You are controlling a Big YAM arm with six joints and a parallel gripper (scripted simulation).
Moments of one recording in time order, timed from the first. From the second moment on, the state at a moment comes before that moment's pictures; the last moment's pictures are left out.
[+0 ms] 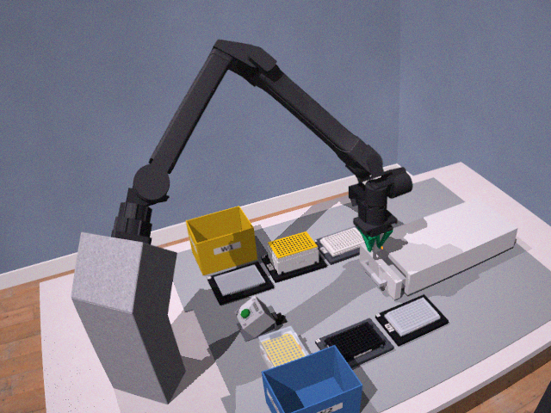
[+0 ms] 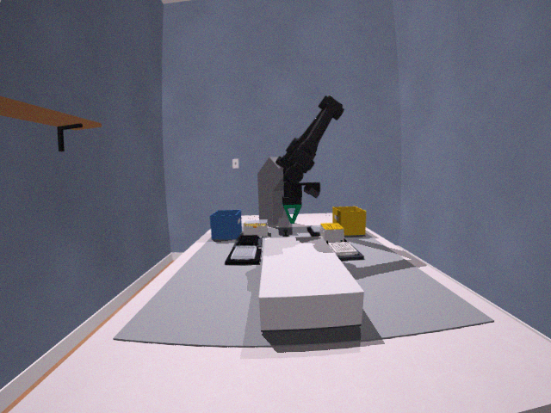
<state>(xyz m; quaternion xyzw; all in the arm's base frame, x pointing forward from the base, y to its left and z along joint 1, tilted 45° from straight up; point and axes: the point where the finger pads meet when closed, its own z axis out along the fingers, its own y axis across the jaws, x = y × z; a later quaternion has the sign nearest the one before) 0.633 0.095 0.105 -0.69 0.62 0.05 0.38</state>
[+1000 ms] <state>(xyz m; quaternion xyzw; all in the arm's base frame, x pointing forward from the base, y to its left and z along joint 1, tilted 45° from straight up) 0.633 0.095 0.105 -0.69 0.62 0.05 0.38</state>
